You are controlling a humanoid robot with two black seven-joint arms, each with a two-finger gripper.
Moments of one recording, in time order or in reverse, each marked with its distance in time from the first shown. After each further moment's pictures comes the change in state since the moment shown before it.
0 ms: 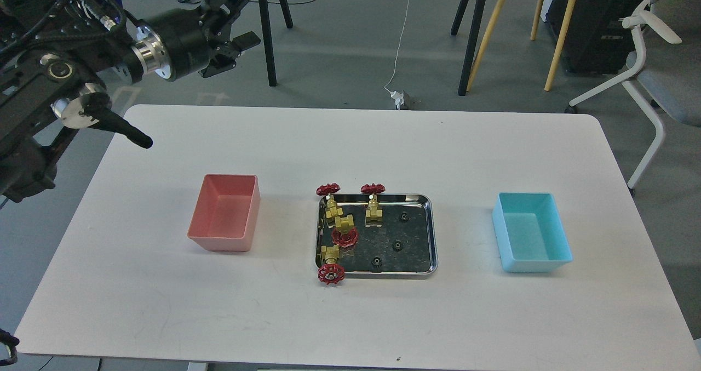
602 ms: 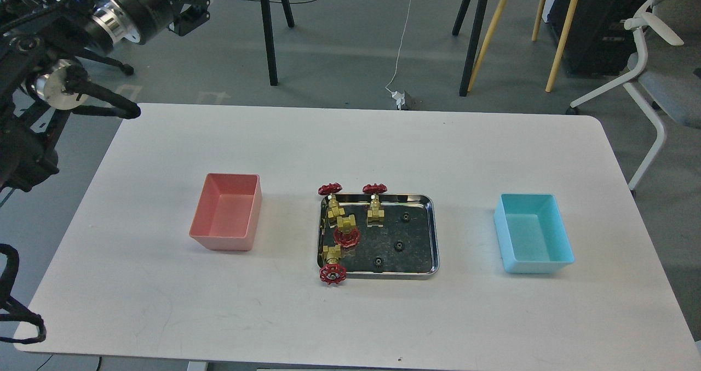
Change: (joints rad) left arm -0.023 -0.109 -0.140 0.241 -0.097 0.048 -0.148; right arm -0.066 0.028 0.003 -0.058 -0.063 0.000 0.036
